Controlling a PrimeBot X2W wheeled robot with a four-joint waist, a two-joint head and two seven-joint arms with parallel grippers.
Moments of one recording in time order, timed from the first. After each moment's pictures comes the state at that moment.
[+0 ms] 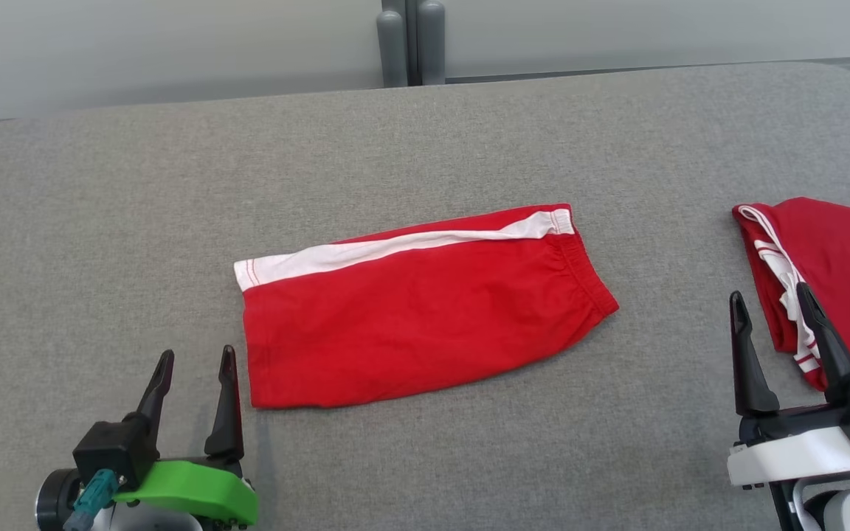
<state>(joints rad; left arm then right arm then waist) -0.07 0.37 -0.44 0.09 -0.60 0.25 -0.26 0.04 -0.10 -0.09 -0.07 0.05 0.13 -0.26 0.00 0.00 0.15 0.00</state>
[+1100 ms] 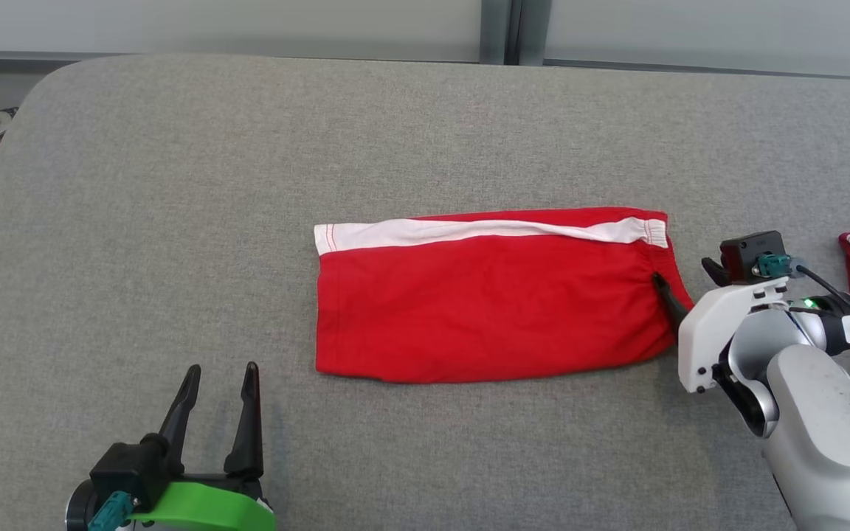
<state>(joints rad) 0.01 0.10 -0.13 0.18 -0.32 -0.11 -0.26 -0.44 -0.24 0.16 0.51 0.19 0.13 0.19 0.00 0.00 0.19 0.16</state>
